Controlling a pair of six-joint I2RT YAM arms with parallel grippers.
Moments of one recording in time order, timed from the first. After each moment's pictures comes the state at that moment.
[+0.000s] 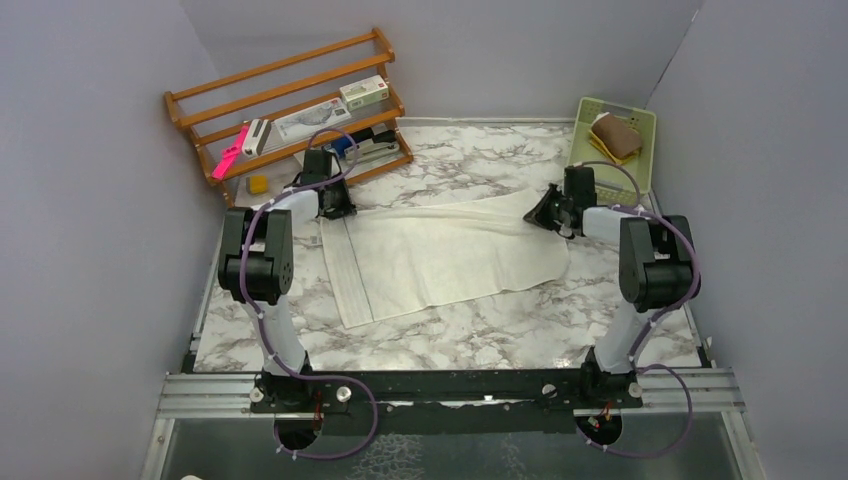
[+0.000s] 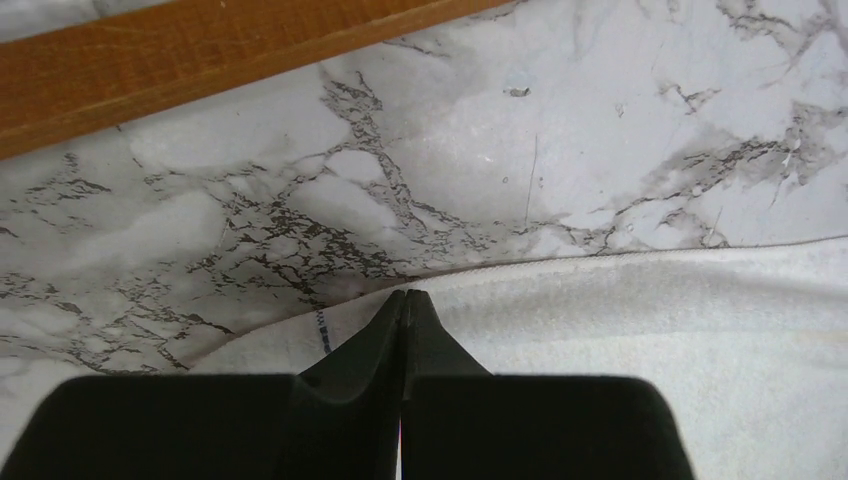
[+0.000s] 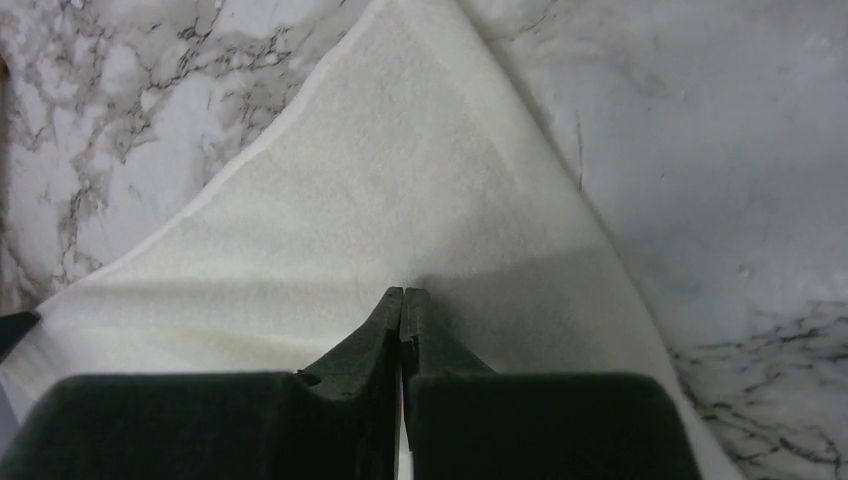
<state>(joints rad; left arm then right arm) -0.08 1.92 1.19 -0.18 0.19 -0.41 0.05 1.86 0.99 0.07 -0.23 0.61</state>
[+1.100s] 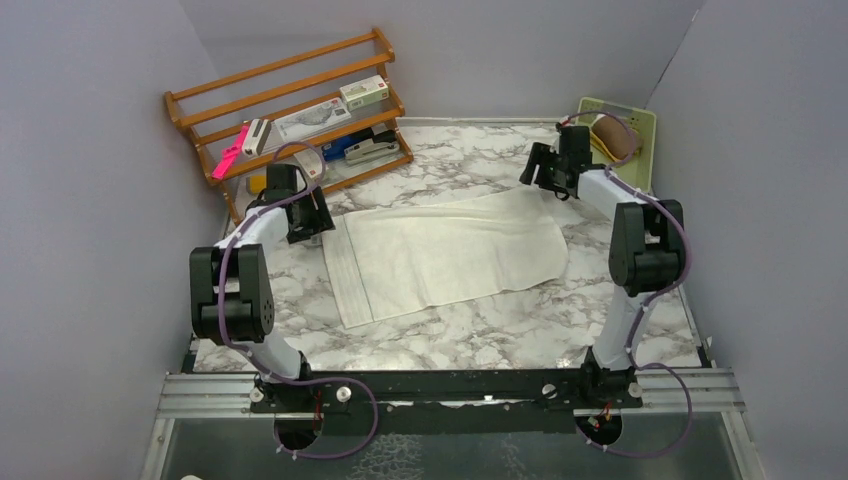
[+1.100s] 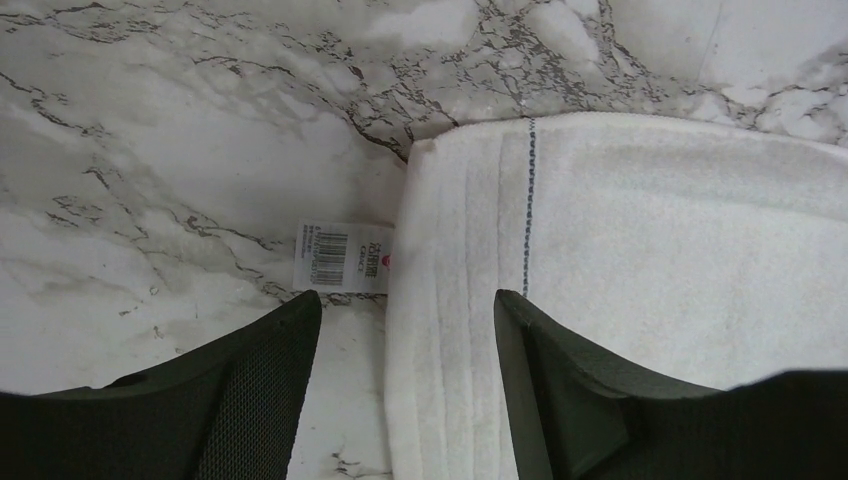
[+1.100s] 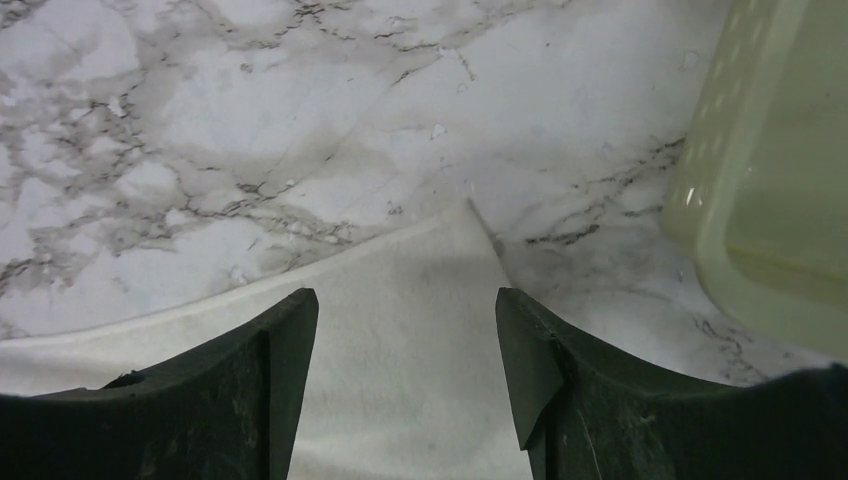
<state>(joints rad) 0.06 1.61 1.00 -0.36 0.15 -0.32 0.08 1.90 1.32 -0.13 -0.09 0.31</state>
